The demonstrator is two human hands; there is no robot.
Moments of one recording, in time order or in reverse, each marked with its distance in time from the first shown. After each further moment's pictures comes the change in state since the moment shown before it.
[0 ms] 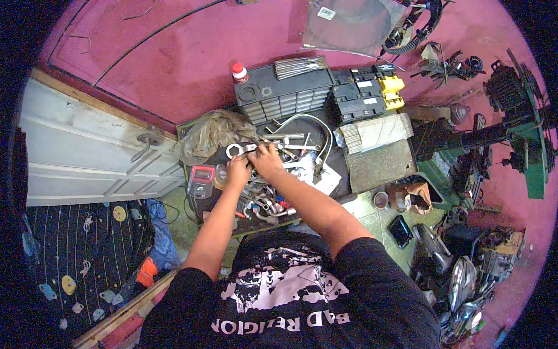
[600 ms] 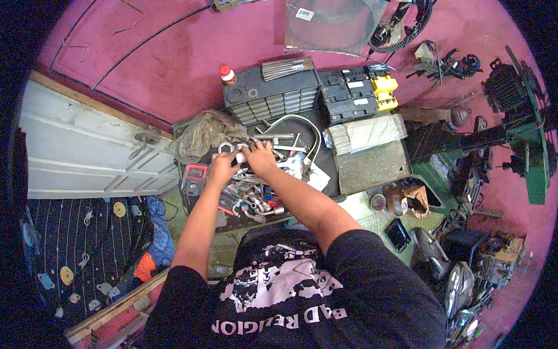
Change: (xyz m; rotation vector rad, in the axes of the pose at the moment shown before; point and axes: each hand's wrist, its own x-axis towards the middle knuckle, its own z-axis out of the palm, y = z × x) left_hand 0.006 0.004 -0.041 0.100 -0.053 0.154; right_hand -0.007 0.019 -0.001 0.283 0.075 0.108
